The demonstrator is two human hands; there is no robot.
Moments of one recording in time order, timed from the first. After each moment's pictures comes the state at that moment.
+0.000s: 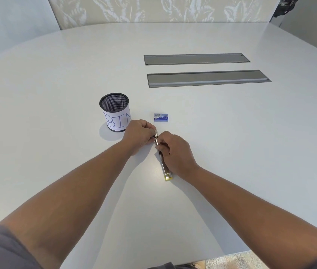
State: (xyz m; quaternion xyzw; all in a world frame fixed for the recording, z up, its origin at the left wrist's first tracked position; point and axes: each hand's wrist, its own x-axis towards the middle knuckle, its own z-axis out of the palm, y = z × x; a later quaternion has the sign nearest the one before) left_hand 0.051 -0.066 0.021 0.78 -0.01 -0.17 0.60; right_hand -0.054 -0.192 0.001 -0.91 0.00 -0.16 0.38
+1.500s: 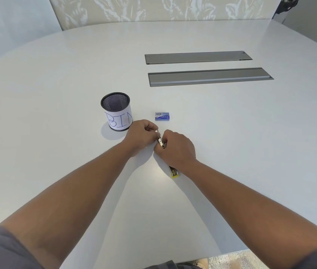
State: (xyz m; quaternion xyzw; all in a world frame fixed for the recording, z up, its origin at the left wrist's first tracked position) left_hand 0.045 -0.063 0.017 0.81 -0.08 -0.16 0.56; right_hand -0.040 -0.187 0.011 -0.96 0.12 -0.07 0.24
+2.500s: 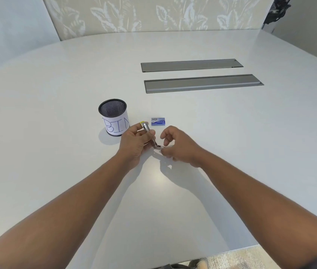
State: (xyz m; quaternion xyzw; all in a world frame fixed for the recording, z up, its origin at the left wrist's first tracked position) left_hand 0.015 -0.059 0.030 0.54 0.02 -0.20 0.82; right_hand -0.053 -0.222 0.051 -0.83 0.07 0.08 0.55
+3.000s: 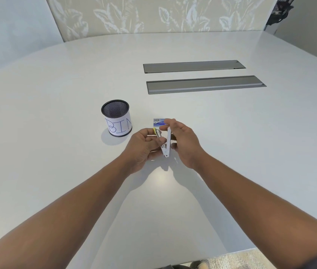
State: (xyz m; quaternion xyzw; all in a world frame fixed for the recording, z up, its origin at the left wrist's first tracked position) left_hand 0.001 -0.058 0.035 0.57 -0.05 -0.29 0.77; right_hand -0.044 -0.206 0.053 -0.64 0.16 -0.03 0.75
